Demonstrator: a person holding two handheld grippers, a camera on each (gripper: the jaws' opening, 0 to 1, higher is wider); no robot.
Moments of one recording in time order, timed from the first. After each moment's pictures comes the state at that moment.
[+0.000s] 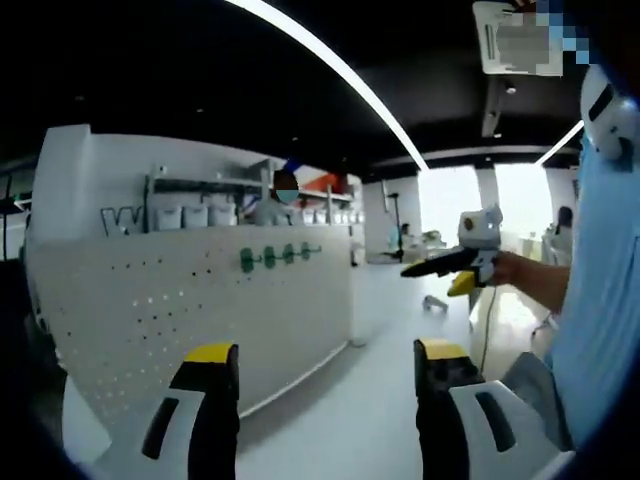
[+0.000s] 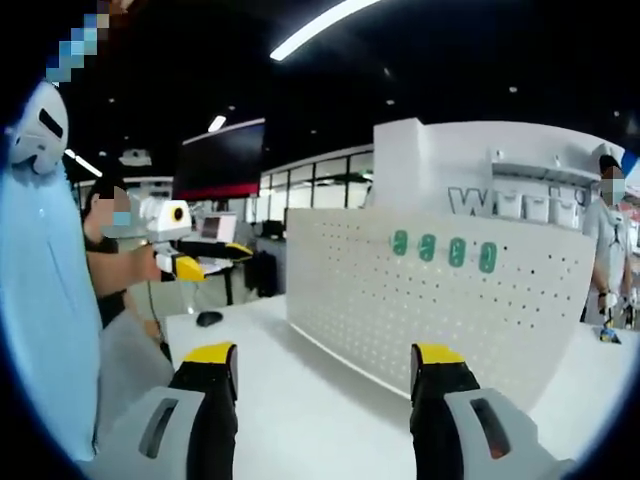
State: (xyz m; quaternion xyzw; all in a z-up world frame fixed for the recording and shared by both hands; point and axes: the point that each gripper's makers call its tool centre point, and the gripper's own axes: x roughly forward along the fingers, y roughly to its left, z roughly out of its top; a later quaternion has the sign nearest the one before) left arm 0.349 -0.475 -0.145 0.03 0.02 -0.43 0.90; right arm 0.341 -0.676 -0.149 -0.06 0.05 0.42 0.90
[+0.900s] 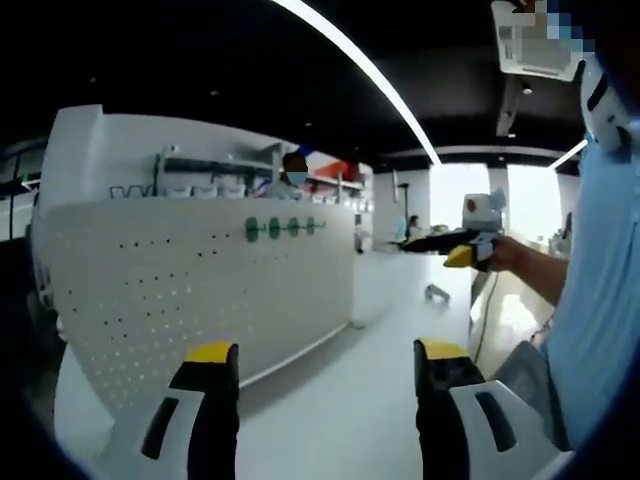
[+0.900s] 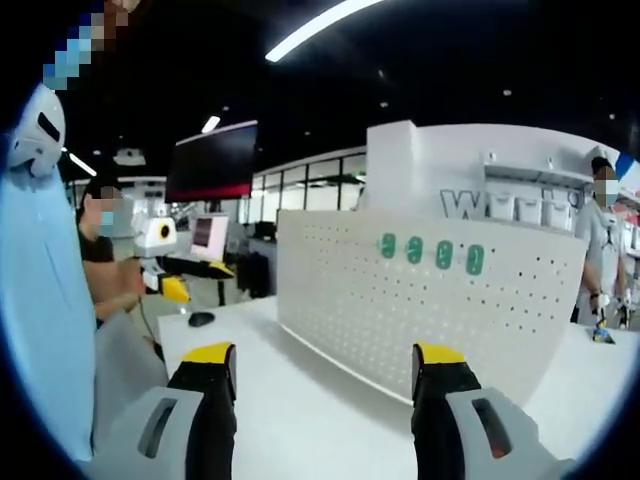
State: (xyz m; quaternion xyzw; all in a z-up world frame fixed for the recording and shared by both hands) left arm 0.341 -0.471 -0.175 0.02 0.05 -0.42 0.91; right arm 0.347 -0.687 -0.146 -0.06 0.04 0.40 0.91
